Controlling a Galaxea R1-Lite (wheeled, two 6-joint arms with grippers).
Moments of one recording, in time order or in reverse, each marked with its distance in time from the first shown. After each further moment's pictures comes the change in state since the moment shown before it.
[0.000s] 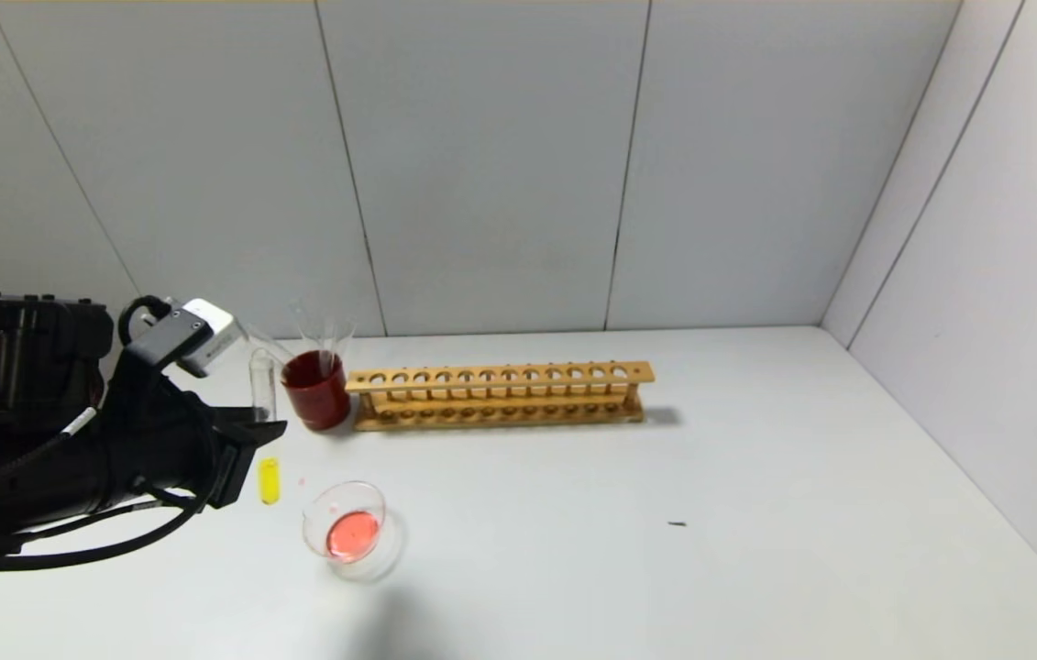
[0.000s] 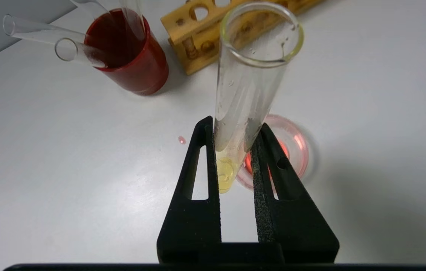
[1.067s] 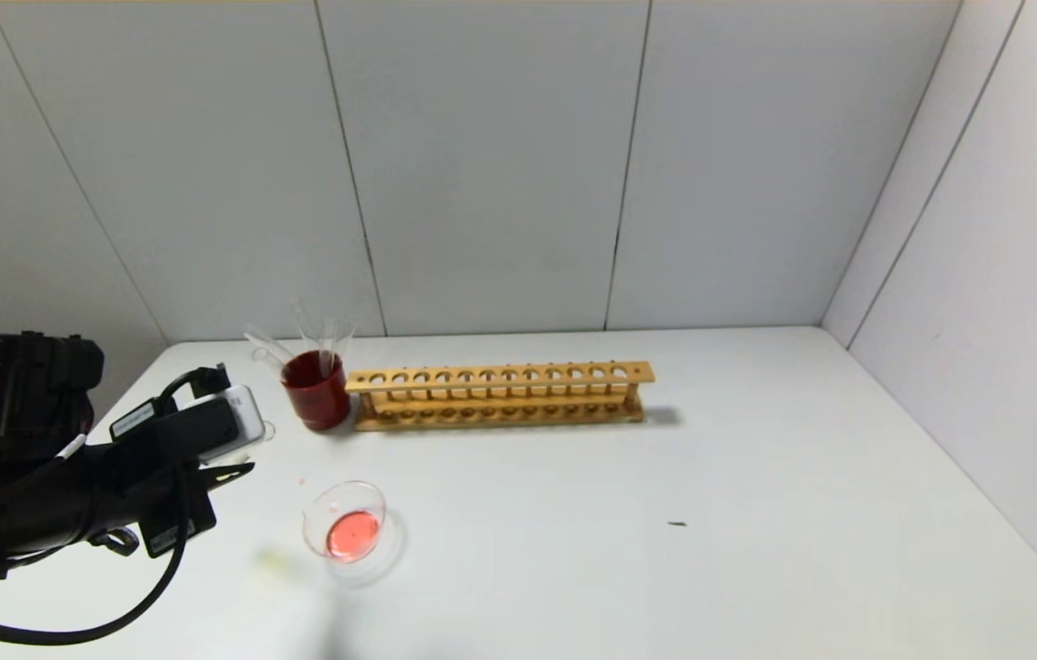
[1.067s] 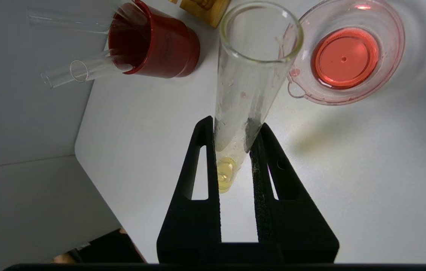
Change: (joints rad) left arm 0.089 0.018 0.072 0.006 -0.001 0.696; right arm 0.000 0.000 0.000 0.000 0.000 0.000
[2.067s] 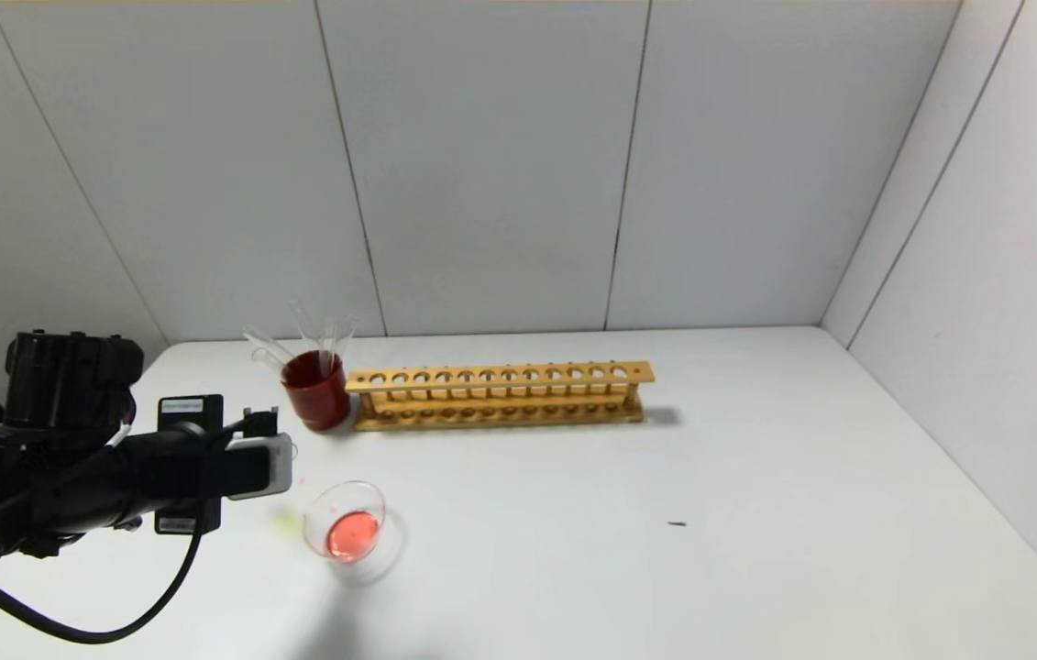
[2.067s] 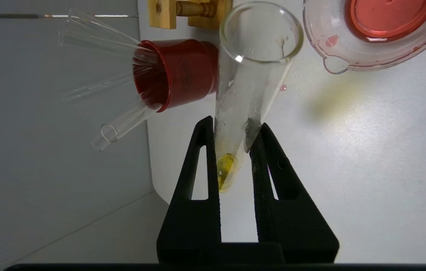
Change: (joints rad) left arm 0.003 0.111 -0.006 -0.113 0.003 0.444; right arm 0.000 0.000 0.000 0.000 0.000 0.000
